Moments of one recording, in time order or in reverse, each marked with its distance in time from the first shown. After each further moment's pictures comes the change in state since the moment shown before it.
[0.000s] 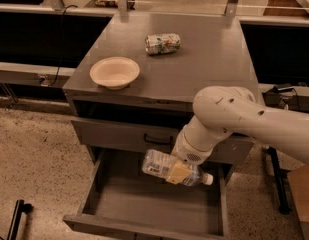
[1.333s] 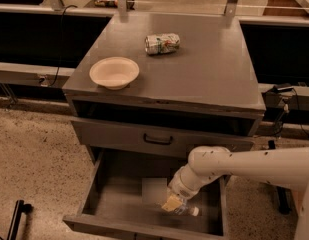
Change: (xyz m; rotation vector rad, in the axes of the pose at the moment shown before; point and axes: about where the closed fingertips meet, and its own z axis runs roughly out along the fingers) arm 0.065 -0.013 0.205 -0.059 -0.094 0.125
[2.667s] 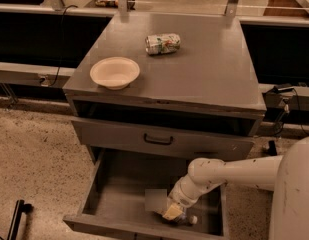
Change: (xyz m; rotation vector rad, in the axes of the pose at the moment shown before) arm 0.040 -0.009 0.068 -0.049 -0.003 0.015
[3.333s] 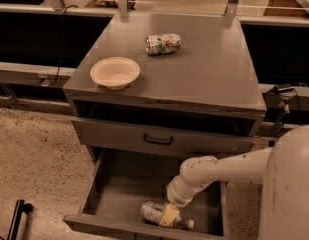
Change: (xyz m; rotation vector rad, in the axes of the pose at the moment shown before) arm -0.013 0.008 -0.003 0.024 0.051 -0.037
